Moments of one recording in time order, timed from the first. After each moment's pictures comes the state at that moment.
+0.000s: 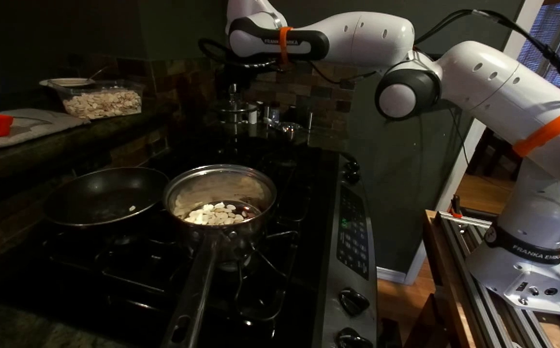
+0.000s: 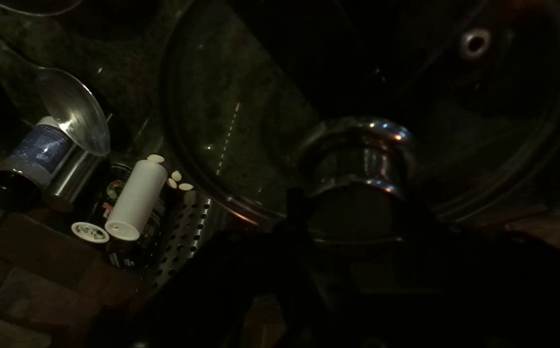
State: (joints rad) arm -0.16 1.08 -0.22 -0.45 -0.09 1.96 0.36
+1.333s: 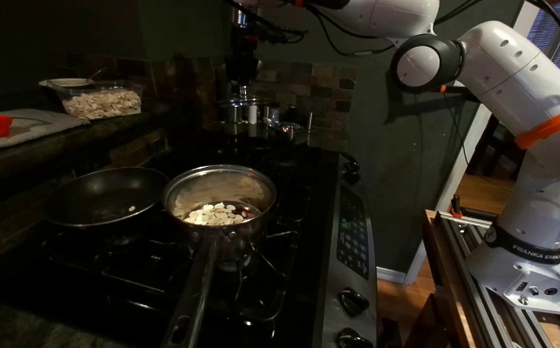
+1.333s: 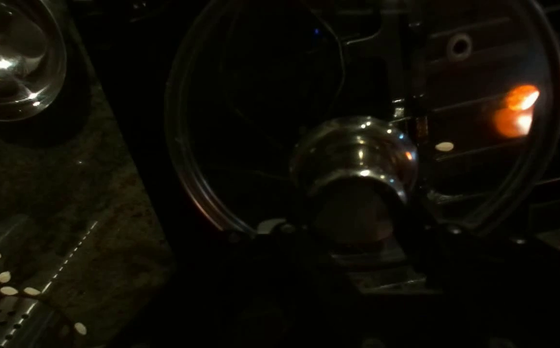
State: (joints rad) arm -0.21 0.93 0.00 -0.45 0.05 1.47 -0.05
